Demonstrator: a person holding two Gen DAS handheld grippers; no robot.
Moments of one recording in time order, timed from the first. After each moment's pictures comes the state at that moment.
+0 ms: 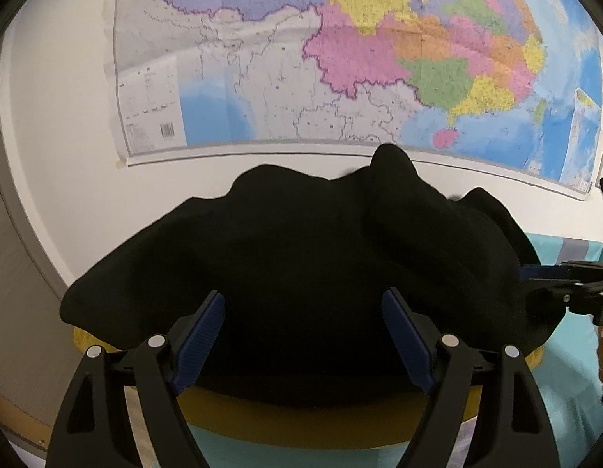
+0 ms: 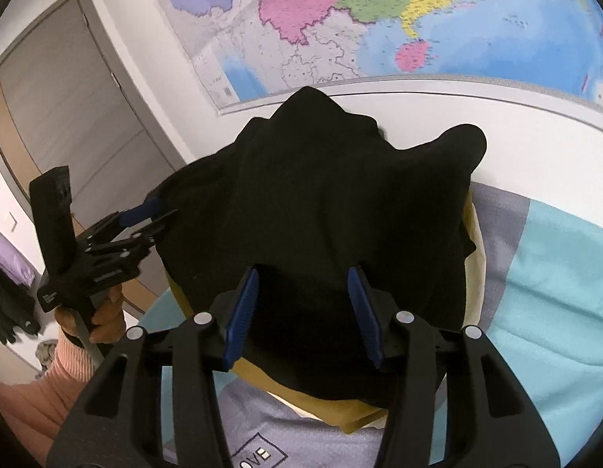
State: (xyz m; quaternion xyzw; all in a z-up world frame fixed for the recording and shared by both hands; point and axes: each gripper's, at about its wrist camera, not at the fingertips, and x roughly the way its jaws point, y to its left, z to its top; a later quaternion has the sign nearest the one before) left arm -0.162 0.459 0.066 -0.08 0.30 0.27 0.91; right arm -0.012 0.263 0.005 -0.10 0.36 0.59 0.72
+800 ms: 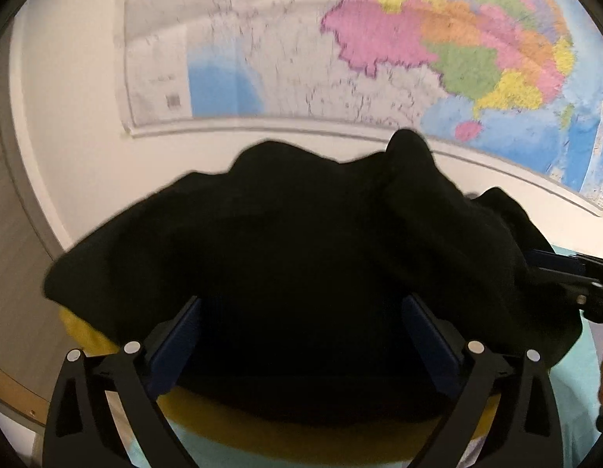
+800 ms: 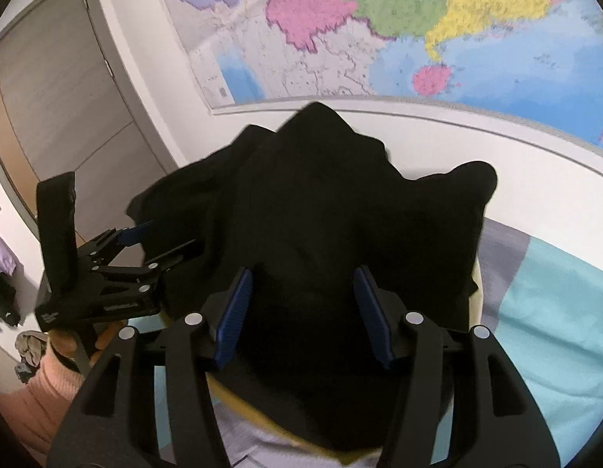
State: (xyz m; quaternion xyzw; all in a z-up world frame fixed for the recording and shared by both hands) left arm -0.149 0.462 0.063 -0.11 0.30 0.31 0.90; right arm -0.020 0.277 0.018 -0.12 0.32 0.59 0.73
